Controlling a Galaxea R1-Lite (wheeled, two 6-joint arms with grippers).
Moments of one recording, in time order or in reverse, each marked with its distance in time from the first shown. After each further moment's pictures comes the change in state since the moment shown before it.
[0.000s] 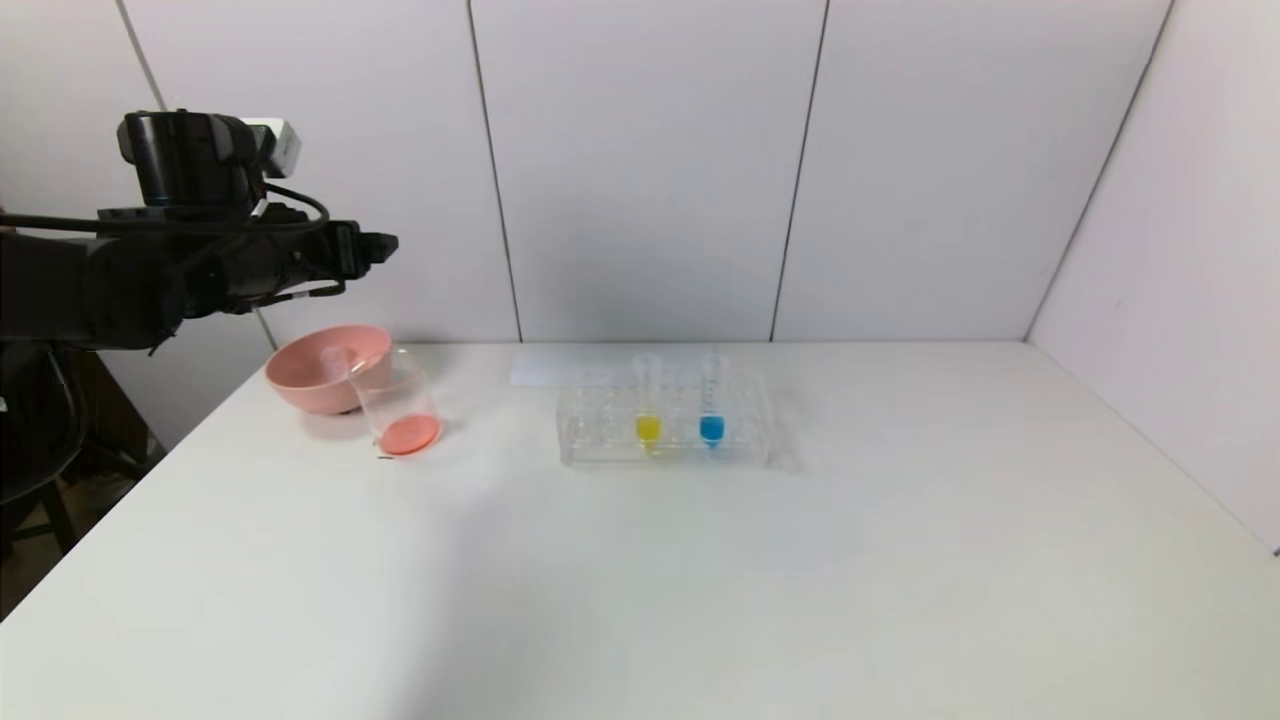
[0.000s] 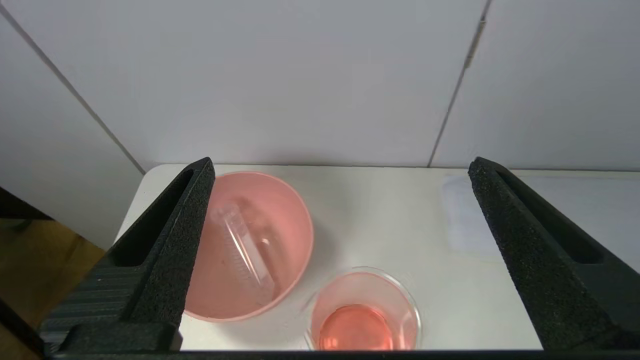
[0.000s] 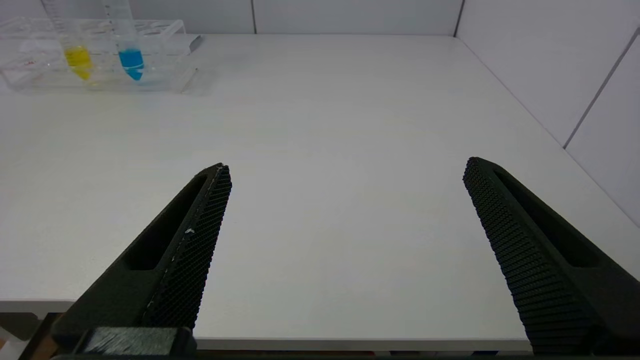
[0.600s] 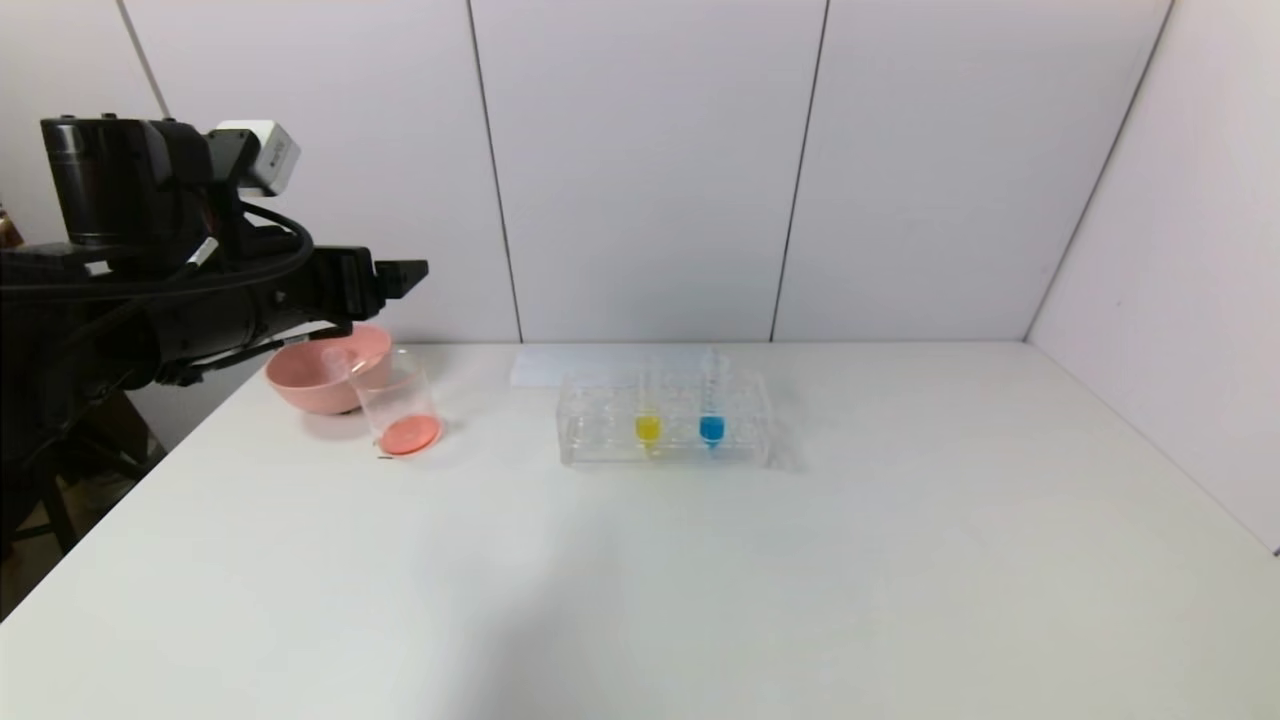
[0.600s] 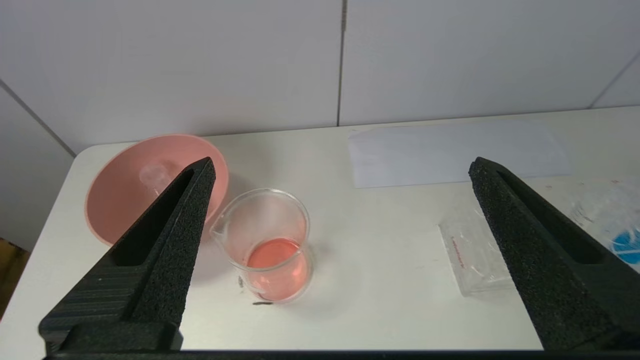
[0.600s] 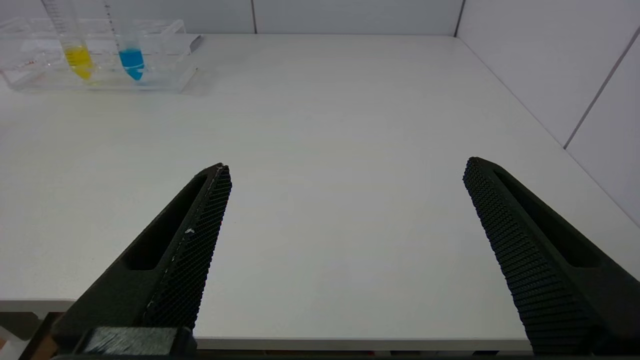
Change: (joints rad) left arm -0.160 -0.266 0.316 -0.068 -0.002 -0.037; right arm 0.000 0.000 0.000 0.000 0.000 0.000
